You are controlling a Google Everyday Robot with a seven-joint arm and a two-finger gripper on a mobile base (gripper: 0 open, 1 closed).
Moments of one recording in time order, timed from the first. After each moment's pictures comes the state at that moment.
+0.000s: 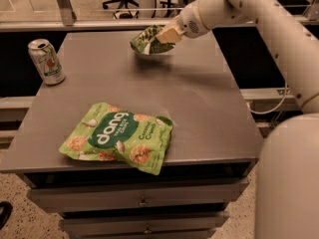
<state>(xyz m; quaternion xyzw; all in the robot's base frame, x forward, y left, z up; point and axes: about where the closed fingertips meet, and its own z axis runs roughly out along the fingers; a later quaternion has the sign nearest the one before) 0.756 -0.042 0.926 -0.50 0.72 0.21 0.43</state>
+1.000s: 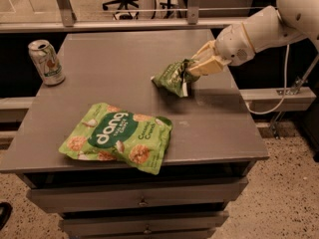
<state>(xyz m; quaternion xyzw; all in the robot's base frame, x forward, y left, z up) 0.620 -0.108 0.900 -0.63 0.64 0.25 0.37</state>
